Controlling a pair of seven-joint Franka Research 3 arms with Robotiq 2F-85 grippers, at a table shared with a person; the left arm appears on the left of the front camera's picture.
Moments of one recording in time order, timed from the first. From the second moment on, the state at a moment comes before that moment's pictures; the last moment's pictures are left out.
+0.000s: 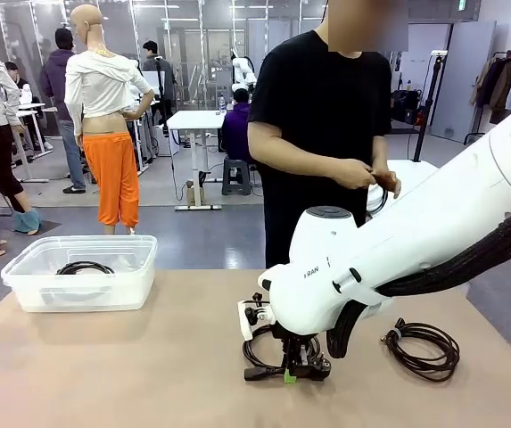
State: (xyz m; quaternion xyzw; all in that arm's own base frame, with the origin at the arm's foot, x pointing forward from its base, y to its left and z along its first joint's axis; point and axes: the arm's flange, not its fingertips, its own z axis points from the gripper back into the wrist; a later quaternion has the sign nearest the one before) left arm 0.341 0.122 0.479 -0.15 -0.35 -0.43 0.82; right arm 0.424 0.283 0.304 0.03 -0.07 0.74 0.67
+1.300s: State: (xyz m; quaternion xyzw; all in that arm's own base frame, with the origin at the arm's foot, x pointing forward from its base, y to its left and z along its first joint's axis) left arm 0.341 0.122 0.479 -0.15 -0.35 -0.43 0.82; right arm 0.418 0.422 0.372 0.03 -0.06 0.68 0.73
